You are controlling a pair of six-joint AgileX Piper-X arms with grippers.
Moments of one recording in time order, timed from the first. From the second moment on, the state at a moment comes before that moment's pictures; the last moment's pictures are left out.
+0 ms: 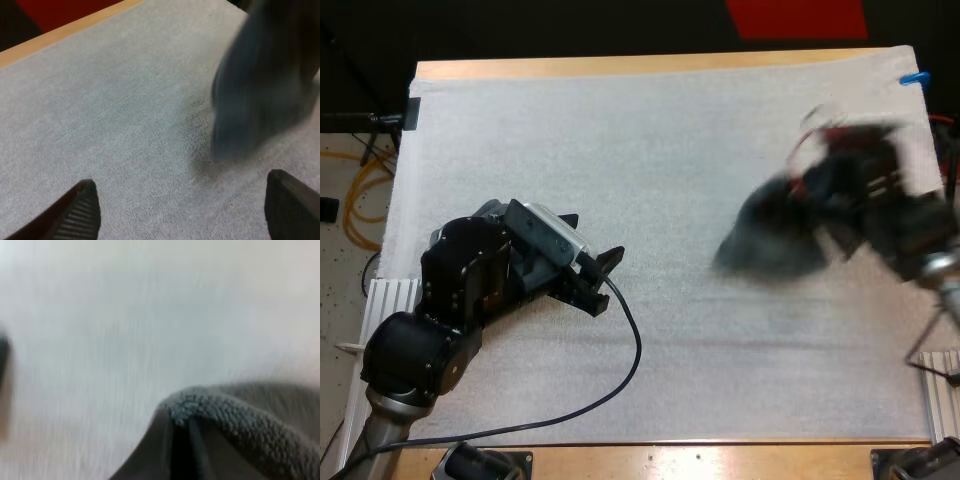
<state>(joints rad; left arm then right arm) -0.41 0.84 -1.00 0.81 0.31 -1.72 0.45 1.31 -1.13 0.77 -0.13 -1.56</state>
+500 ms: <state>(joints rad) -0.41 0.84 -1.00 0.81 0.31 -1.72 0.95 1.39 -0.97 0.75 -0.23 -1.37</state>
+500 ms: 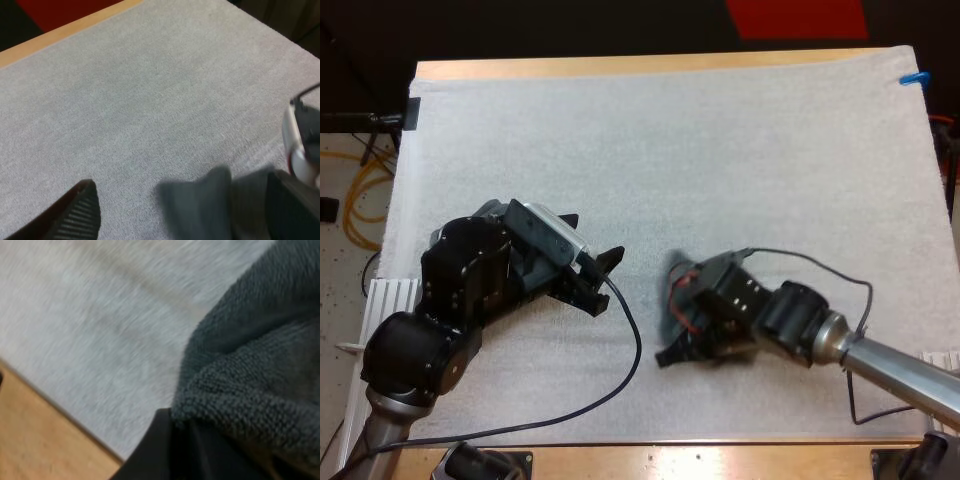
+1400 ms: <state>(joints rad) -0.41 0.84 -1.00 0.93 0.31 -1.72 0.65 1.40 -0.91 0.83 -0.08 -1.49</state>
